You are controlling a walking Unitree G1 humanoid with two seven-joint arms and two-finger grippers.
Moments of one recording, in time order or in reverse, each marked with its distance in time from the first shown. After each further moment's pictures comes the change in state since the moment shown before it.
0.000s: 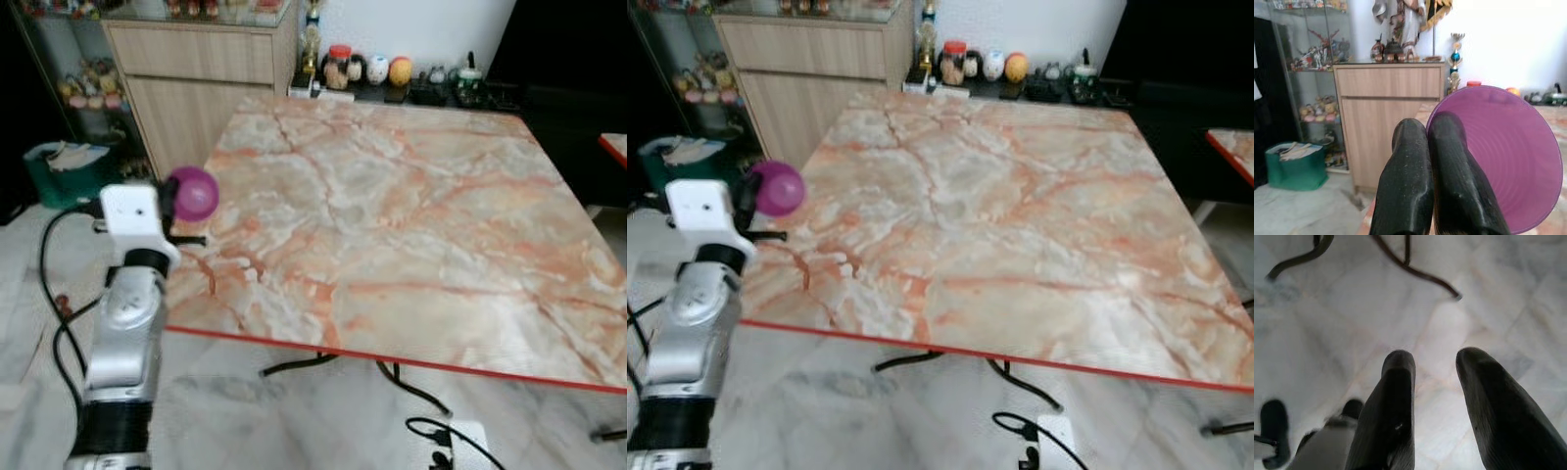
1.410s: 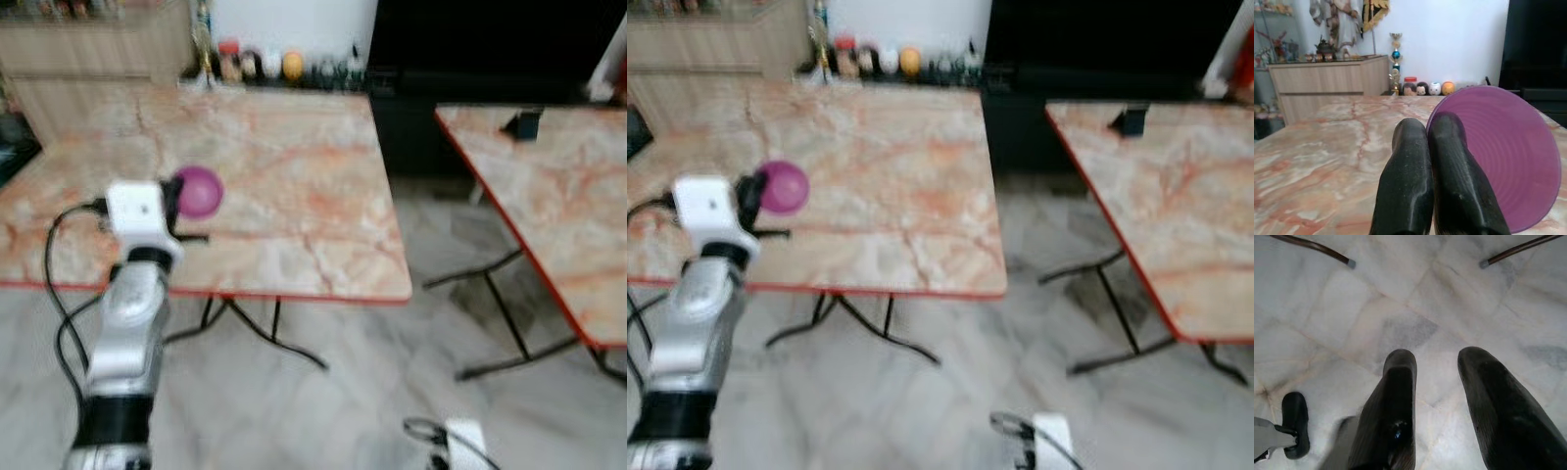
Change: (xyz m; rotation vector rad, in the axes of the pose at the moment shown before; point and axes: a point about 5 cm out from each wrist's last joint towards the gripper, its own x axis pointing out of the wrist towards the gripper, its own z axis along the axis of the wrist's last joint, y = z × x) left arm 0.004 0.005 -0.003 0.005 0.015 0.024; right arm 0.000 0.011 0.001 -0.013 -0.012 0.023
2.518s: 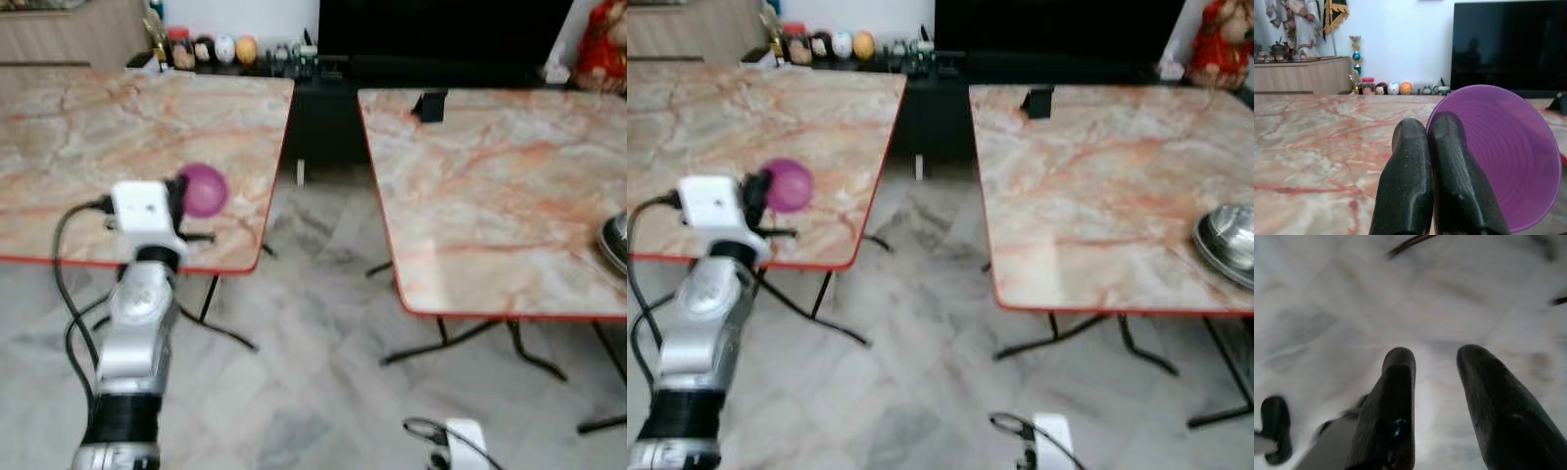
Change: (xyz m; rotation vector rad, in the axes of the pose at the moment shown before) left arm 0.002 -0.015 0.003 -0.018 -0.009 -0.038; right arm 0.000 -0.015 0.002 -0.021 -0.001 -0.033
